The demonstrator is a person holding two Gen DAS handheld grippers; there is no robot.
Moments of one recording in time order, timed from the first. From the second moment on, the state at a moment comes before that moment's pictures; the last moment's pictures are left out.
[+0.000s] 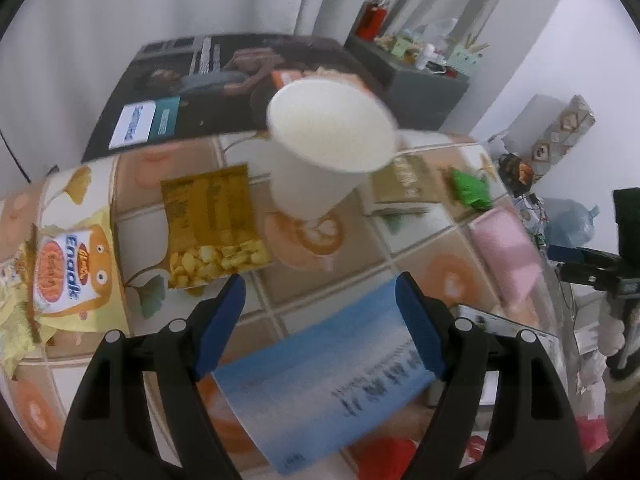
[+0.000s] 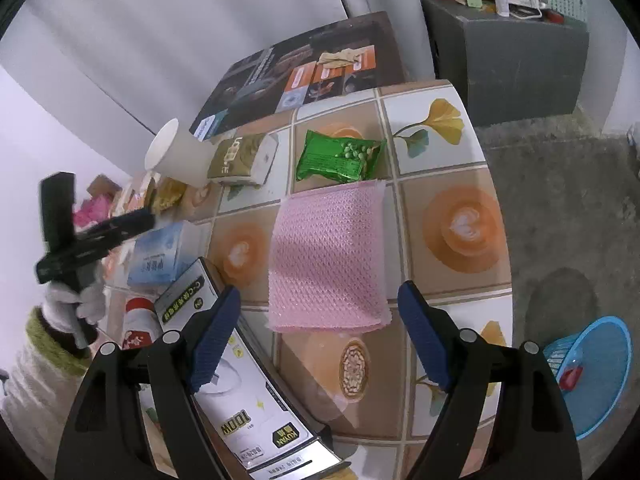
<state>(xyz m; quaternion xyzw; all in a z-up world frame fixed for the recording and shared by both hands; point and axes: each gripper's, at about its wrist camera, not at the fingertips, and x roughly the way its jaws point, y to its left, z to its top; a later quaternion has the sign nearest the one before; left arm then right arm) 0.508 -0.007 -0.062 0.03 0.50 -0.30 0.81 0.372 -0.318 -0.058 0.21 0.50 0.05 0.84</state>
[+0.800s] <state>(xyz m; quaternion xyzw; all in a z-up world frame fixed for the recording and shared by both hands) 0.457 -0.001 -0.062 0.14 0.53 -0.36 0.75 0.365 -0.320 -0.061 0.23 0.49 0.06 0.84</state>
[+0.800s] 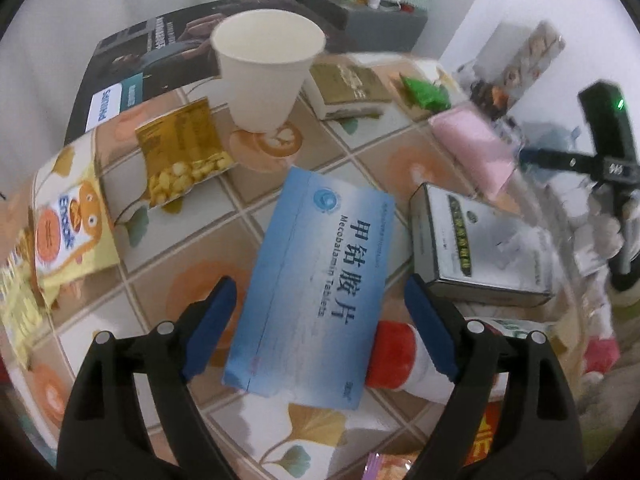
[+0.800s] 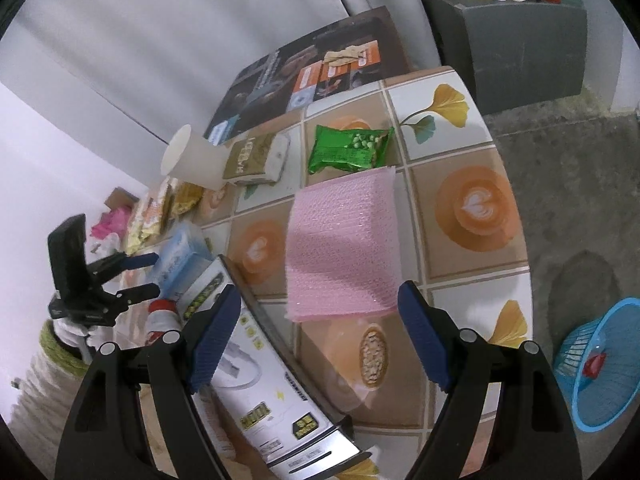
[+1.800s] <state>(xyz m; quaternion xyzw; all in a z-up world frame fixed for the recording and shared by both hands) 0.453 0.006 -0.077 0.14 0.53 -0.28 0.79 0.421 -0.273 -0.097 0.04 0.51 -0.02 0.86</state>
